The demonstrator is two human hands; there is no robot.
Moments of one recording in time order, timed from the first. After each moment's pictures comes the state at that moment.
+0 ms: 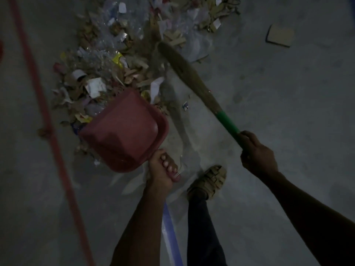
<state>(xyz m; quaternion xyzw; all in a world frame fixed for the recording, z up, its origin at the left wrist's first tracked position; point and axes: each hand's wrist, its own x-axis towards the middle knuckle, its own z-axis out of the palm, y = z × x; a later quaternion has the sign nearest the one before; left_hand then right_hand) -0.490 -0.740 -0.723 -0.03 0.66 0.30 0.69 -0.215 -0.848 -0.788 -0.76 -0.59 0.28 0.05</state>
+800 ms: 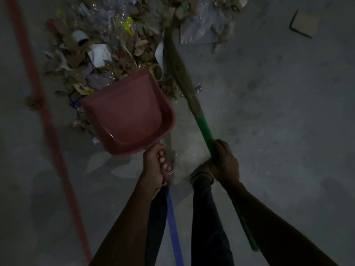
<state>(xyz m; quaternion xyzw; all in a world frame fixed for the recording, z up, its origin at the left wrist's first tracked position) -0.605 -0.751 -0.744 -0.06 0.65 0.21 0.72 -0.401 -0.861 -0.803 -0.79 -0.48 0.38 0.06</state>
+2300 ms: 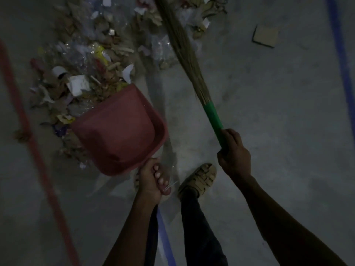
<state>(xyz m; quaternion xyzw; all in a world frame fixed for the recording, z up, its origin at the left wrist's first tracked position) -0.513 -0.755 -0.710 -0.04 0.65 0.24 0.72 -0.276 -0.830 -0.762 -0.81 -0.49 0.29 0.13</state>
